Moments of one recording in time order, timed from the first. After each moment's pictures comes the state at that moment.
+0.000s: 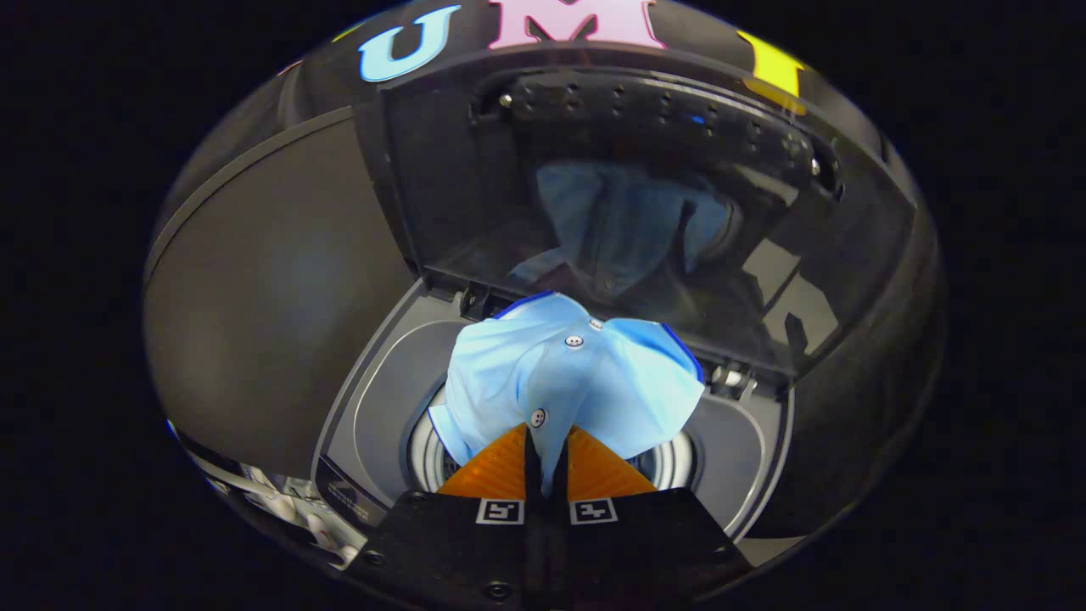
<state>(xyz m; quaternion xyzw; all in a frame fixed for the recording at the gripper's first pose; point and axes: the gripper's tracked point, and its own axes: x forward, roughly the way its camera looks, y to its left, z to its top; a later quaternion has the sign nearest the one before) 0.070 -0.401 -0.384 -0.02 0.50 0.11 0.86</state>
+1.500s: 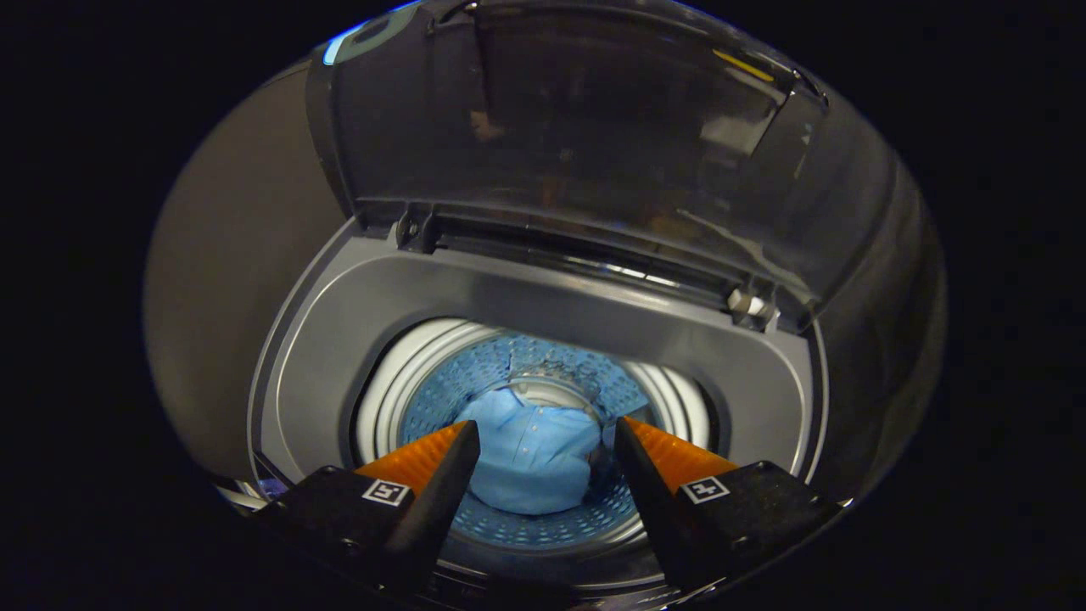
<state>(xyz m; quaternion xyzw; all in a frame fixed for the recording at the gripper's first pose) 0.054 -0.417 -0.436 -0.07 0.51 0.03 0.86</state>
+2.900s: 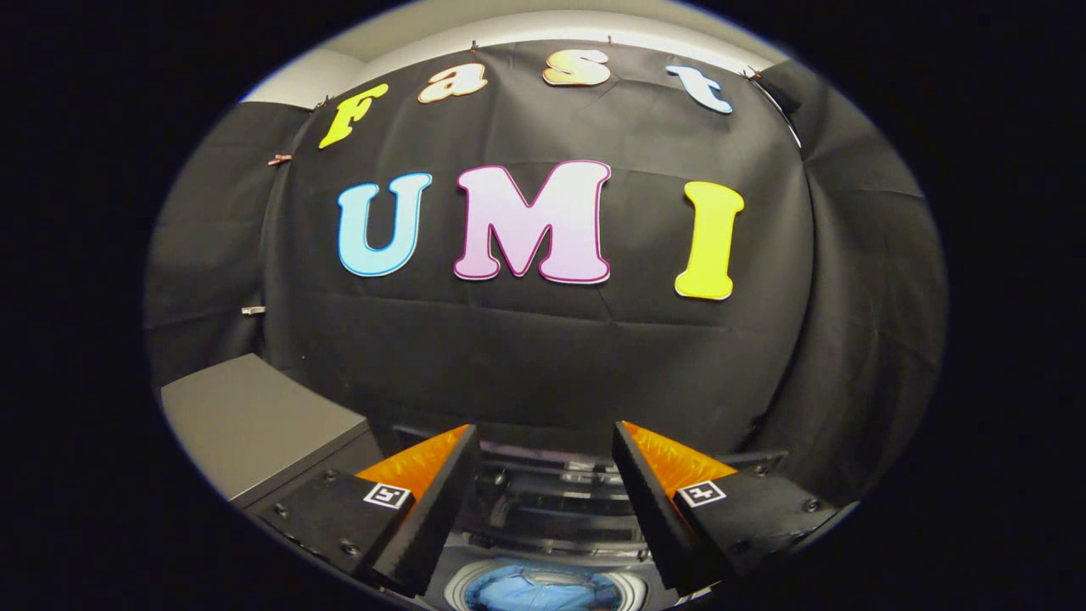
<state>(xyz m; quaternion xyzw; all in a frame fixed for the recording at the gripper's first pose) 0.227 -0.387 -0.123 -0.01 0.15 0.04 0.99</state>
